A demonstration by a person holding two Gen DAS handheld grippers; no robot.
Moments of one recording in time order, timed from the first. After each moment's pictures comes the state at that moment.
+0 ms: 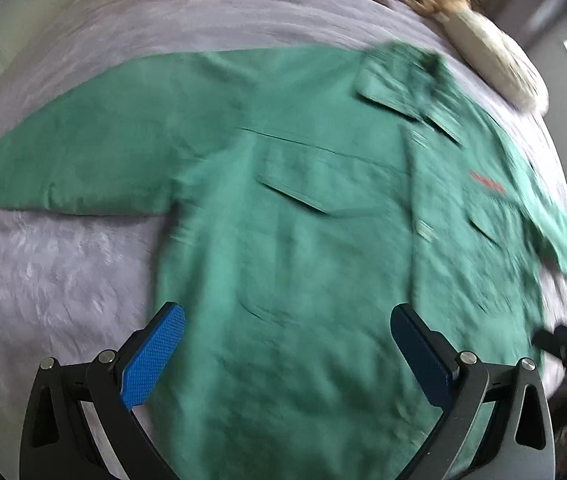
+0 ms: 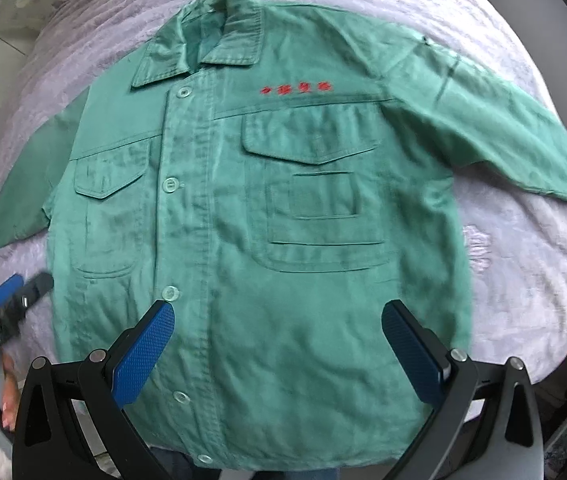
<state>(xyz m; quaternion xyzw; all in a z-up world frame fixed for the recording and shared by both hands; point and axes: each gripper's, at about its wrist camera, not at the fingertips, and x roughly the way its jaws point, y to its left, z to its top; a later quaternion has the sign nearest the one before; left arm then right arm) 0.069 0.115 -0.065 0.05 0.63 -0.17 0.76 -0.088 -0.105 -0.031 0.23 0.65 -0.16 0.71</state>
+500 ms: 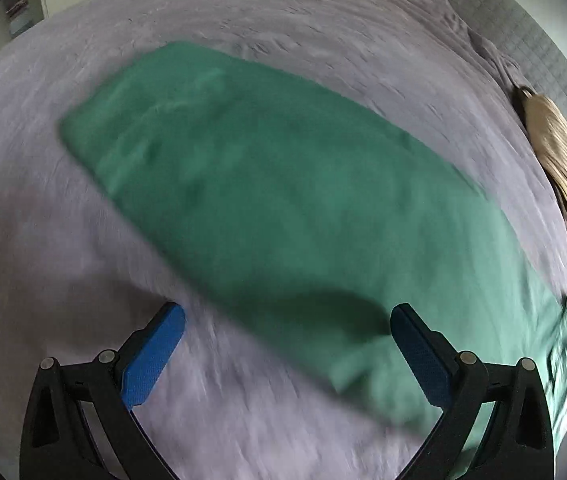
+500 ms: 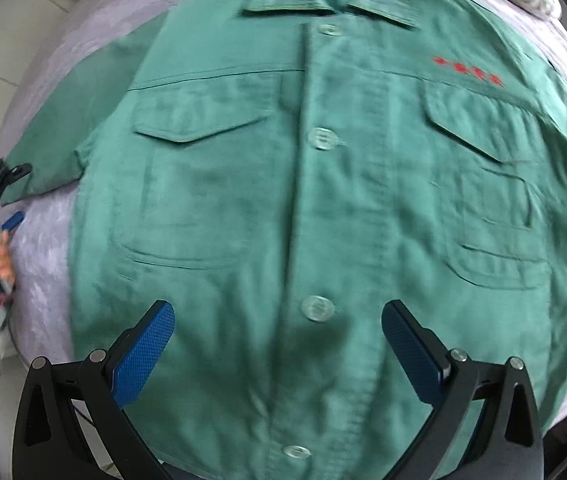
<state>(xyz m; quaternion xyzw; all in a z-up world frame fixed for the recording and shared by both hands) 0.224 0.351 -0.149 -0.17 0.56 0.03 0.81 -0.026 0.005 -0.084 0.19 0.66 -0.08 0.72</state>
